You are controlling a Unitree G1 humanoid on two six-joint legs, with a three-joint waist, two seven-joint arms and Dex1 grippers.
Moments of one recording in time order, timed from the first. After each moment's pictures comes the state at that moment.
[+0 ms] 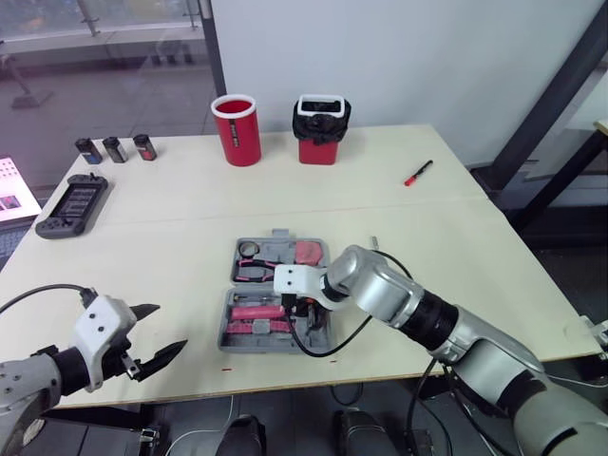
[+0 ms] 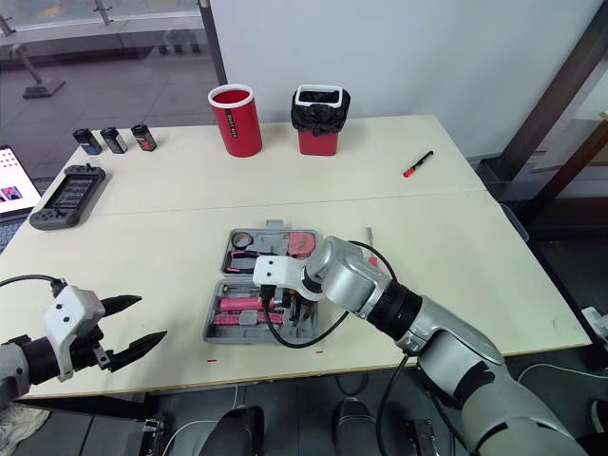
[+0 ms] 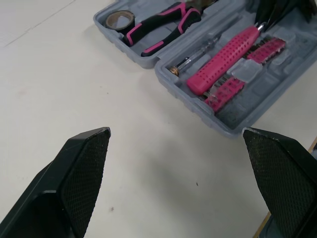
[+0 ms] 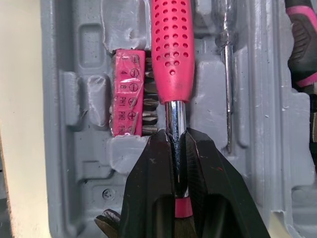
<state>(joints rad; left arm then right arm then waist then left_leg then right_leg) 0.39 0.79 0.45 -0.43 -0.42 0.35 -0.87 -0.92 -0.36 0.82 0.10 -0.09 0.89 1.02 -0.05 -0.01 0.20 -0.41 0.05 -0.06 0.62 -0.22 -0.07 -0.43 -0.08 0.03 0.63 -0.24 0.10</state>
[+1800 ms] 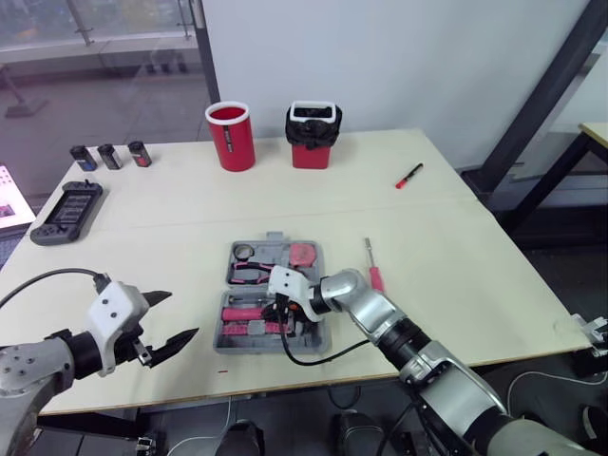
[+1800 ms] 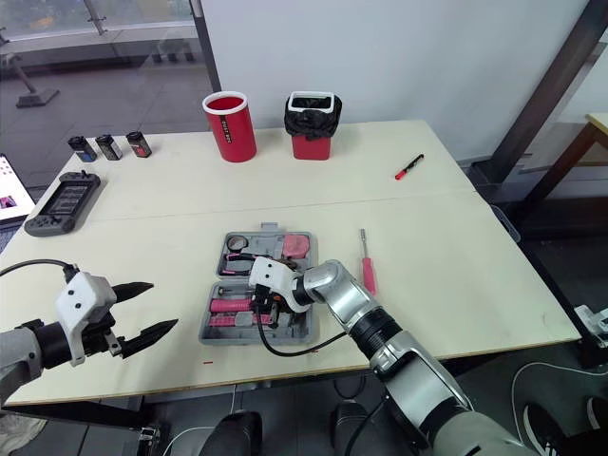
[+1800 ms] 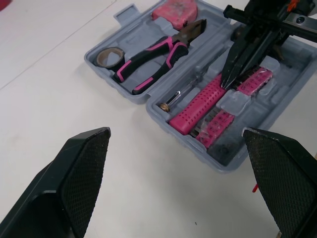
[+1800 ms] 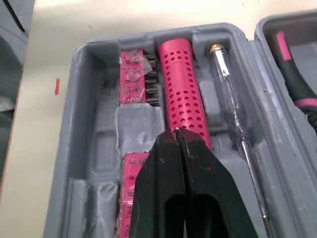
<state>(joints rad) 0.29 0.80 0.41 -0.47 -0.42 0.41 -0.87 -0.73 -0.13 0.52 0.51 -0.04 0.39 0.98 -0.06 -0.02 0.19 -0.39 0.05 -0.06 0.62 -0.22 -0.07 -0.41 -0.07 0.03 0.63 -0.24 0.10</state>
